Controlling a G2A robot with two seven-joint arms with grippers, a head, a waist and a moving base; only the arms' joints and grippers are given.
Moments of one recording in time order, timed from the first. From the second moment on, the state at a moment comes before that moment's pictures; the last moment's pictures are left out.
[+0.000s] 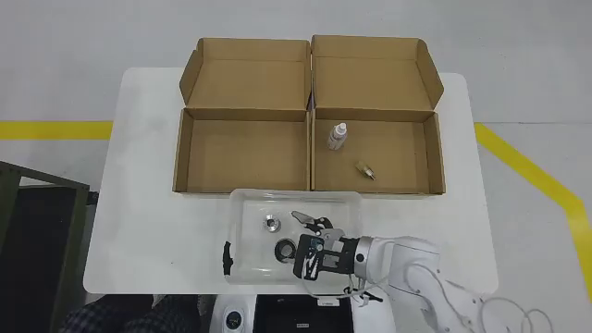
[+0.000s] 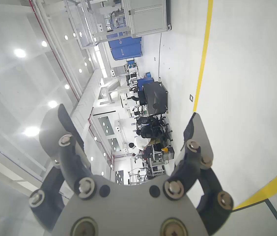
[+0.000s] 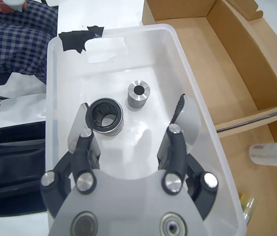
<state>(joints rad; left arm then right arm) -0.01 -0.37 -0.75 -1.25 2.03 -0.40 0.22 -1.43 -1.04 0.94 -2.05 -1.45 -0.62 0.36</state>
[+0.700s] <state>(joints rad) -0.01 -0.37 -0.75 -1.25 2.03 -0.40 0.22 -1.37 -1.07 0.85 -1.96 -1.46 -0.62 0.39</state>
